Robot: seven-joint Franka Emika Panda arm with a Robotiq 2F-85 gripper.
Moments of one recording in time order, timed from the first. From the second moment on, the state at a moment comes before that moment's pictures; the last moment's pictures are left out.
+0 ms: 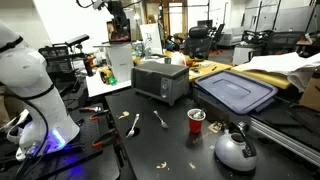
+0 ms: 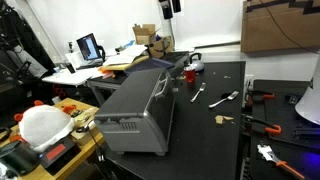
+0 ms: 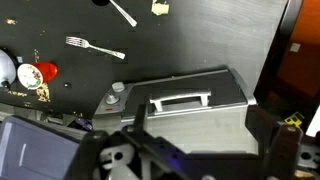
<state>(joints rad) 0.11 -0.39 0.28 -2.15 0.00 1.79 0.20</state>
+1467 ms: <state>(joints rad) 0.11 -0.32 0.21 -2.16 -0.02 1.81 0.16</state>
